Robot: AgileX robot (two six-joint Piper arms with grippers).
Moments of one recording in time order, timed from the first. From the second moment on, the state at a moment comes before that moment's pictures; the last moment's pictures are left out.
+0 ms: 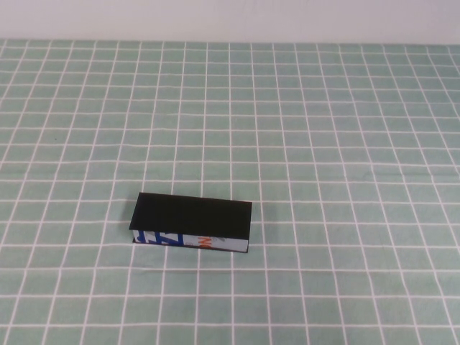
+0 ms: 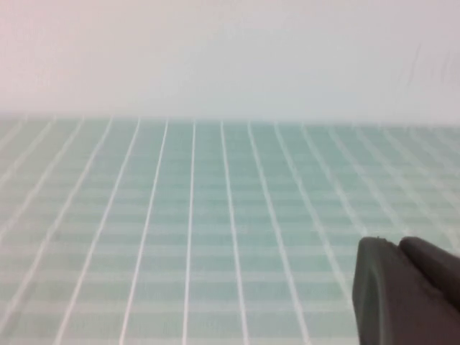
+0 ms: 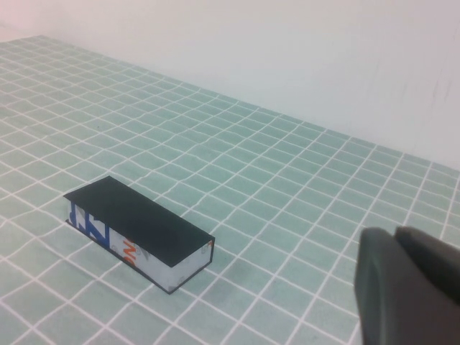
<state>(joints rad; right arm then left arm) 0.52 0.19 -0.31 0.19 0.28 -0.29 -0.06 0.00 -0.08 -0.15 0.26 0.09</state>
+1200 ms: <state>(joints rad) 0.52 0.19 -0.31 0.20 0.28 -0.29 -0.06 -0.01 0.03 0.03 0.36 -0.10</state>
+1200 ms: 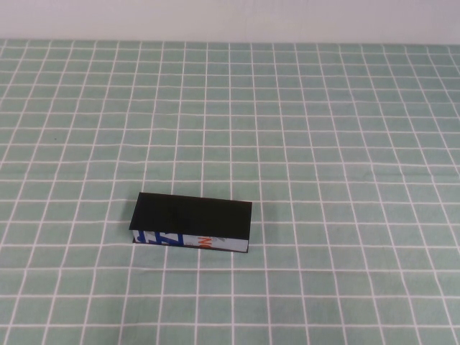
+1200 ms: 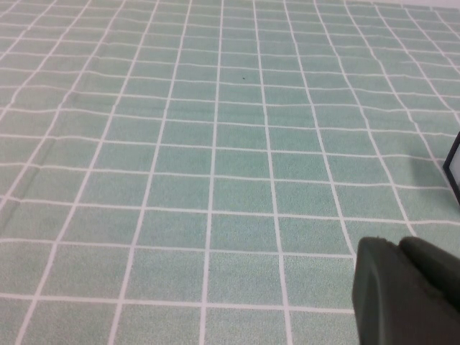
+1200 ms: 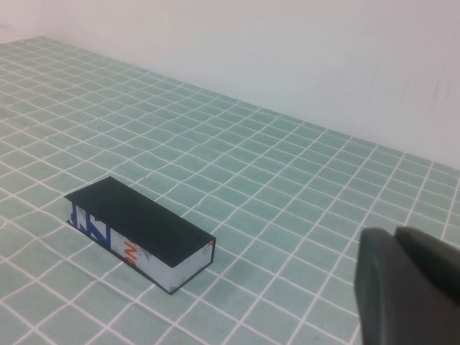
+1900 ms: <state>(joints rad) 0.23 0.14 -0.31 0.19 0.28 -0.29 -0.06 -0.01 0.03 0.03 0.36 -0.10</state>
